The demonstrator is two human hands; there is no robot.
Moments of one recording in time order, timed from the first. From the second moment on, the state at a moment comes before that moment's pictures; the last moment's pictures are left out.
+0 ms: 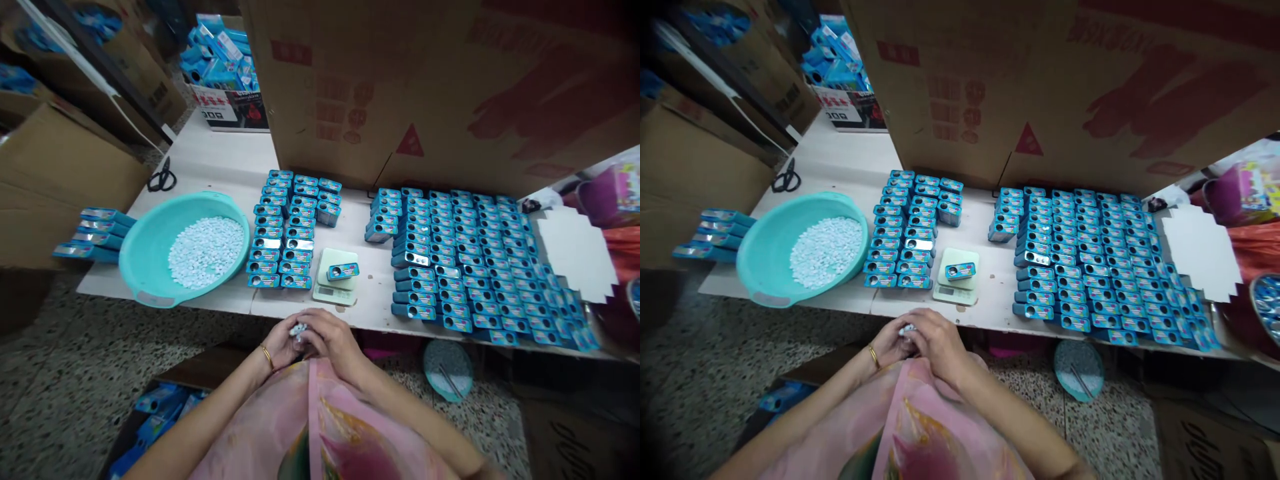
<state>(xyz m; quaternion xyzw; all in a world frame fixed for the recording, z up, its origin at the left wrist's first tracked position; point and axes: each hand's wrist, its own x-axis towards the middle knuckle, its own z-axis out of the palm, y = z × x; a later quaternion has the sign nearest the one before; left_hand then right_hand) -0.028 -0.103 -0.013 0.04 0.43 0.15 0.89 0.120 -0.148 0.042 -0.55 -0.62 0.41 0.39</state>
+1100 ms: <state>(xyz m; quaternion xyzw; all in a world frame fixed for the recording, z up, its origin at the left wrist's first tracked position) -0.097 -0.095 -0.018 -0.05 0.49 0.27 0.83 0.312 0.010 -0.040 -0.78 -0.62 -0.01 0.10</state>
